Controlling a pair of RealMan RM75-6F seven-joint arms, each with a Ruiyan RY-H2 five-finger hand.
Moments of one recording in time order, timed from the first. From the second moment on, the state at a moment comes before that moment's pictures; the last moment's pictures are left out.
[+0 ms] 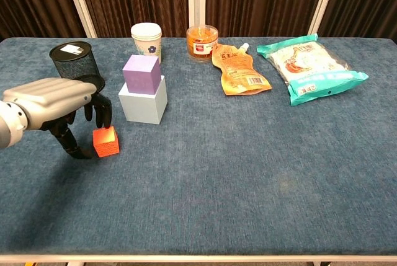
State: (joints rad) left arm -0.59 -1.61 -0.09 -1.69 0.92 1.11 0.75; right arm 0.21 -0.96 0.02 -2.06 -1.38 1.27 -0.27
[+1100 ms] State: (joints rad) left arm -0.64 -1.65 -0.11 -1.70 0.79 1.18 0.79; right arm 0.22 -0.95 0.03 -2.06 -1.37 1.26 -0.26
